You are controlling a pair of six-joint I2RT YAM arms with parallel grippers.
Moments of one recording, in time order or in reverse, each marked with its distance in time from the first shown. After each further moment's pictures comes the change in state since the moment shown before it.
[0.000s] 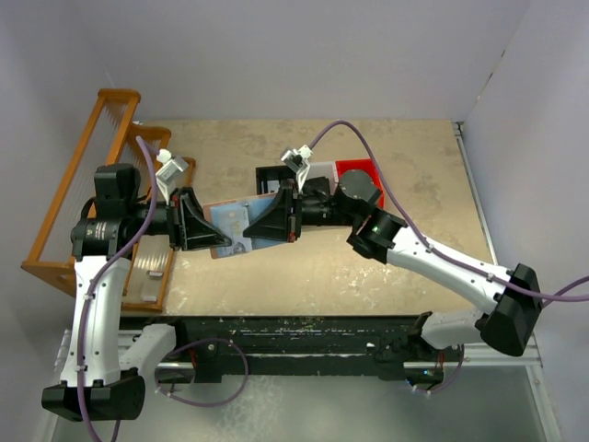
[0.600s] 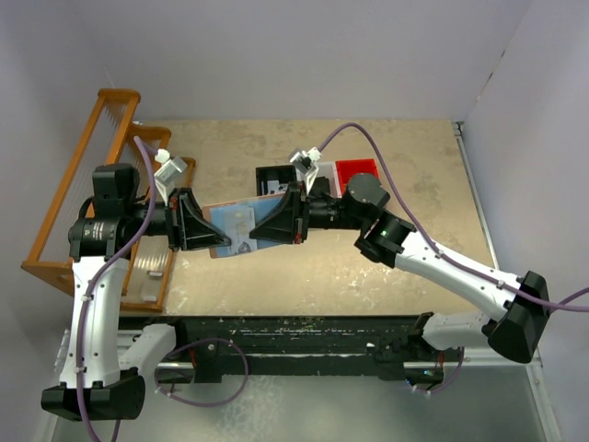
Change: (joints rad) left arm 0.000 0.000 0.024 -0.036 0.004 0.035; right arm -0.006 -0.063 -0.034 -0.030 0.028 -0.013
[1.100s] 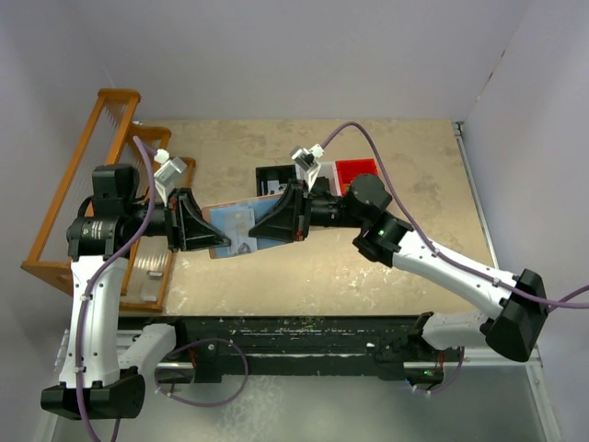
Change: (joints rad) left arm 0.000 0.008 0.020 -0.055 0.000 0.051; right arm -0.008 0.022 -0.015 0.120 -0.037 0.078
